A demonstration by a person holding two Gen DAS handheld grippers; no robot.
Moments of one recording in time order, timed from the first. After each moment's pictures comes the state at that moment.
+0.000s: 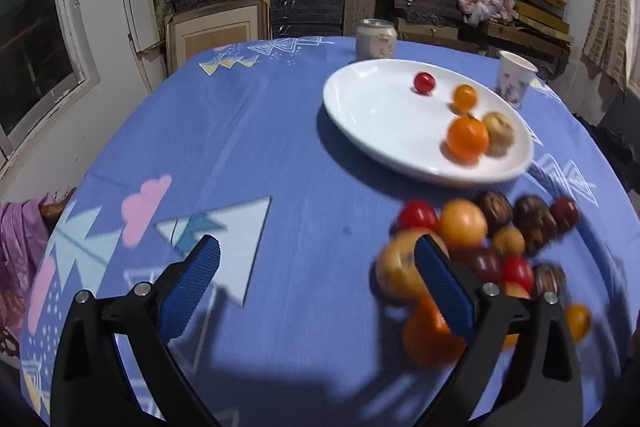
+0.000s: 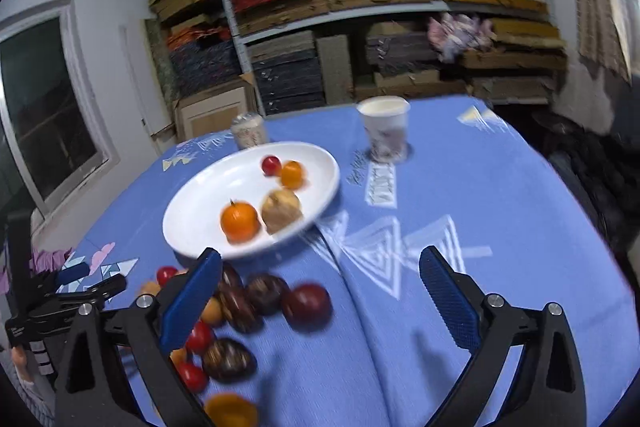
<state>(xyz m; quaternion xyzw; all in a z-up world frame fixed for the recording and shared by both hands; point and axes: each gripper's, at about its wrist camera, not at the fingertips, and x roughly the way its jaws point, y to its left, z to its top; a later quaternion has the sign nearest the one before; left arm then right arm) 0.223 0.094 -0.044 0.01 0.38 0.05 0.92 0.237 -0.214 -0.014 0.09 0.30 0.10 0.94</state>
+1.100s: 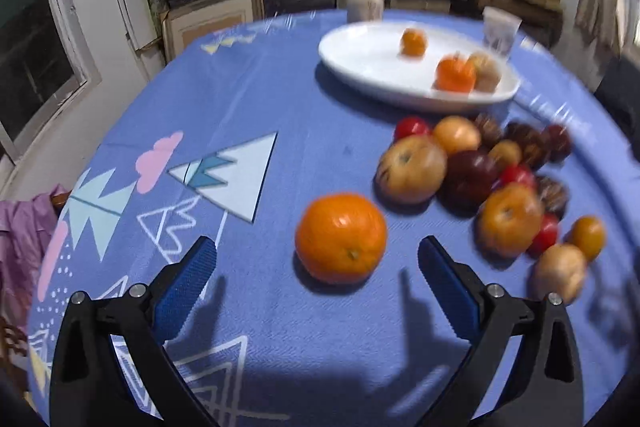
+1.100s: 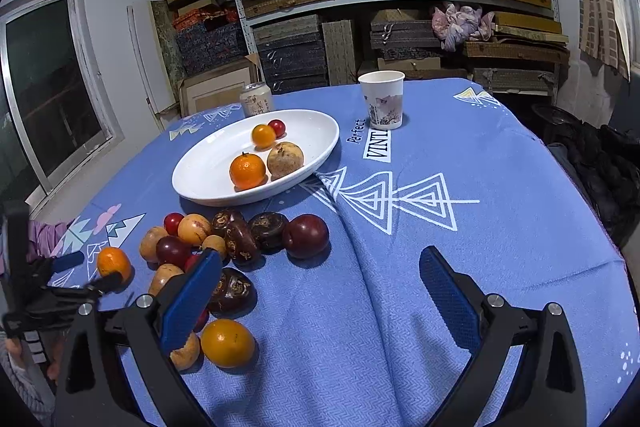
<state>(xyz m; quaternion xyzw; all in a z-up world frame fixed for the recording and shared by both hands) 0.191 0.092 -0.069 0.05 0.42 0.06 0.90 0.201 -0.207 -0.030 0.07 0.32 0.11 0.94</state>
